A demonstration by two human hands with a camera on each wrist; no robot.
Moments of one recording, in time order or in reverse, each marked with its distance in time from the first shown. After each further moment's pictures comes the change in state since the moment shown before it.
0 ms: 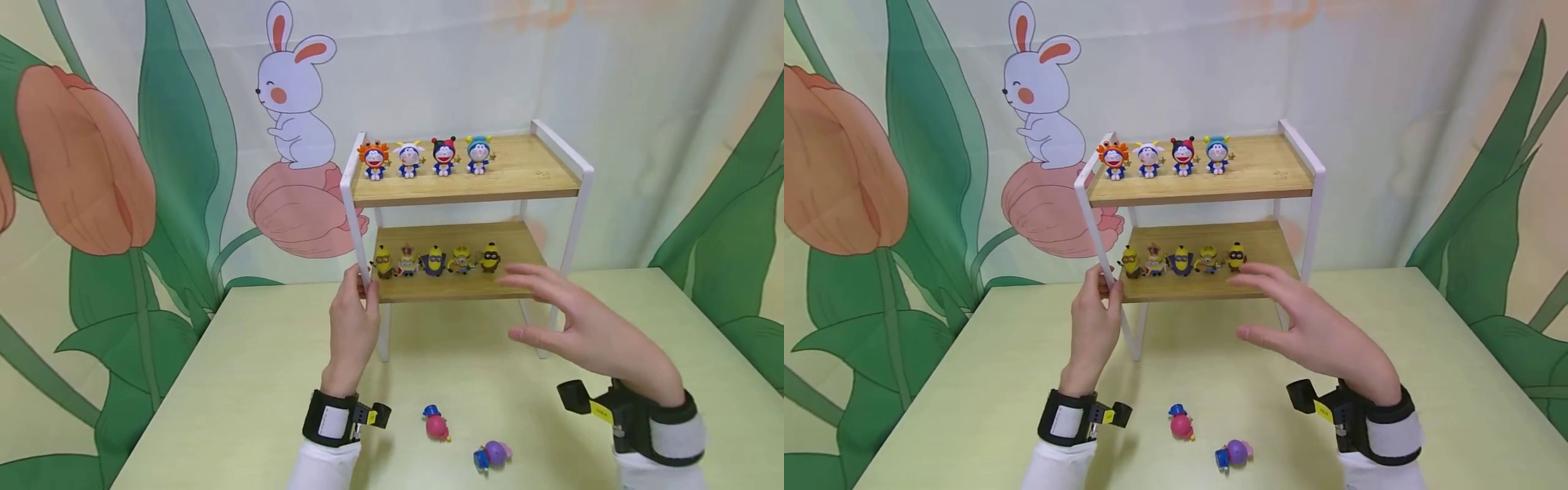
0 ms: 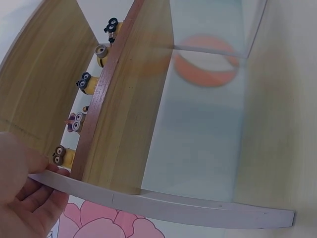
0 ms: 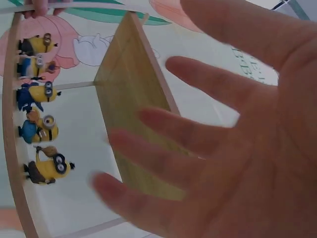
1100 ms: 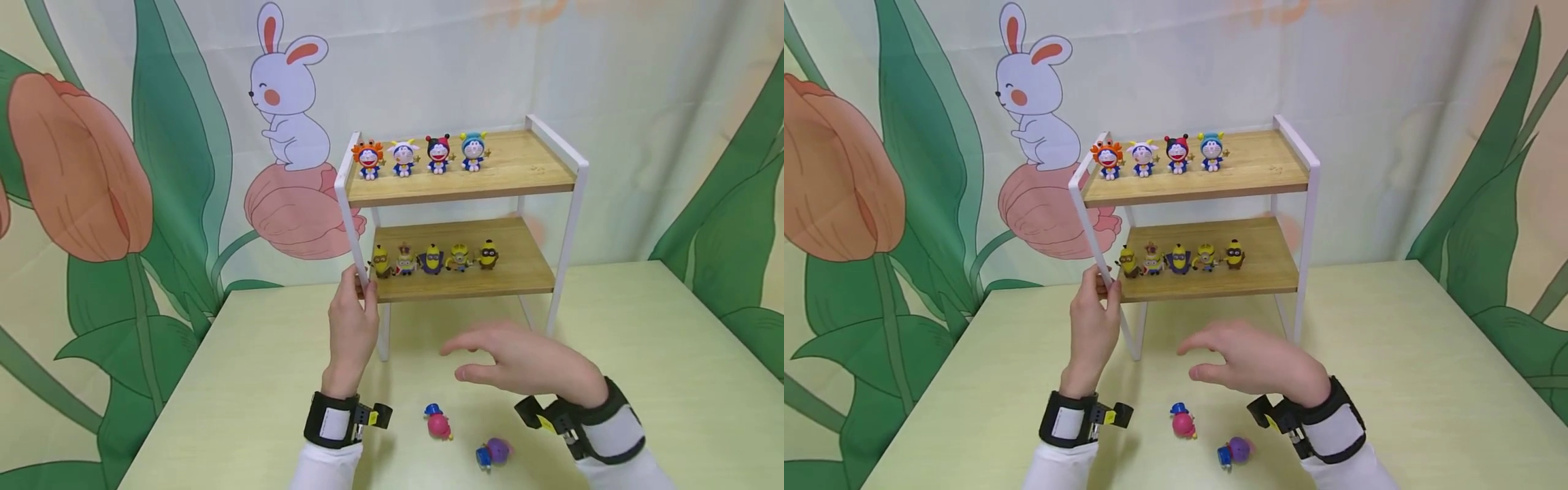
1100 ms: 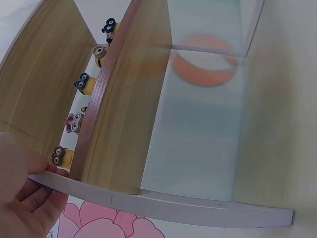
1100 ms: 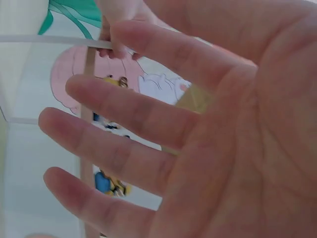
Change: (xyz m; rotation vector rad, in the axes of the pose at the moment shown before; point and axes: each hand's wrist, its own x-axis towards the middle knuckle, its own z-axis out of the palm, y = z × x) left_hand -0.001 0.002 0.001 0.011 -0.001 -0.009; right_hand 0.021 -0.004 0.061 -0.141 -0.359 -0.069
